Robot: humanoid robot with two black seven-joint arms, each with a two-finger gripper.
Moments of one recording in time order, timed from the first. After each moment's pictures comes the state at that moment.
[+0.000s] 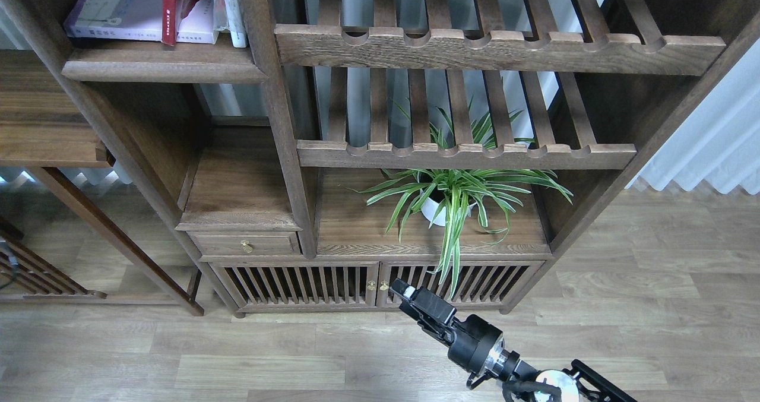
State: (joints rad) left arm -0.97 0.37 -1.47 -0.92 0.55 -0.49 0.23; right arm 0.01 -0.08 0.91 1.00 0.12 0.58 -0.28
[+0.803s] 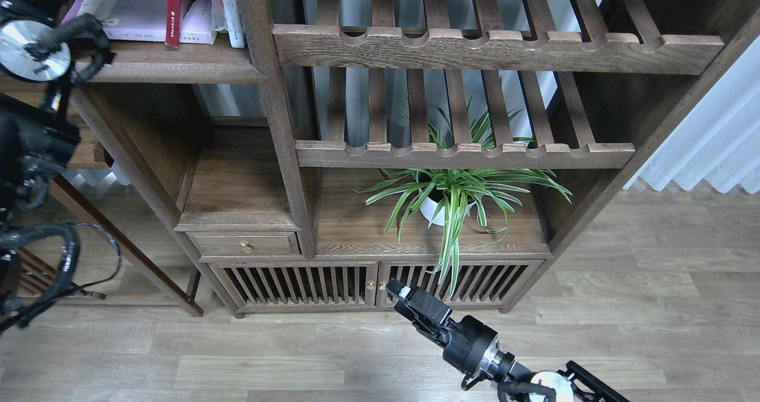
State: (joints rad) left arm -1.02 0.13 -1.44 -0.67 0.47 -0.49 -0.28; right arm 0.00 -0.05 0.91 1.00 0.12 0.58 -0.28
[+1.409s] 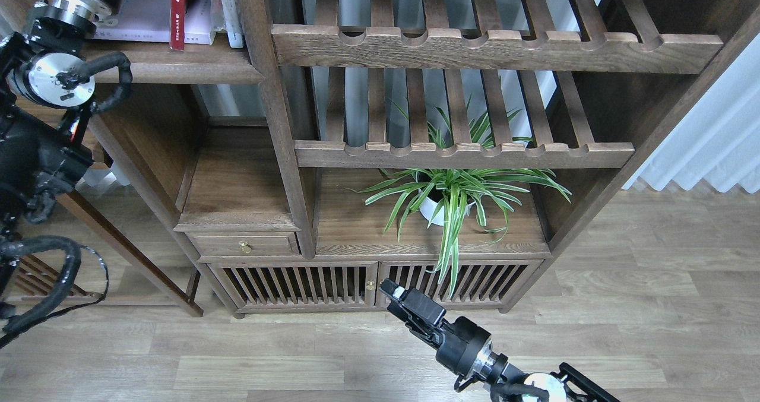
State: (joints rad) left arm -1.03 0.22 -1.25 -0.61 0.52 -0.49 -0.32; right arm 0.00 -0.04 0.91 1.00 0.12 0.58 -0.28
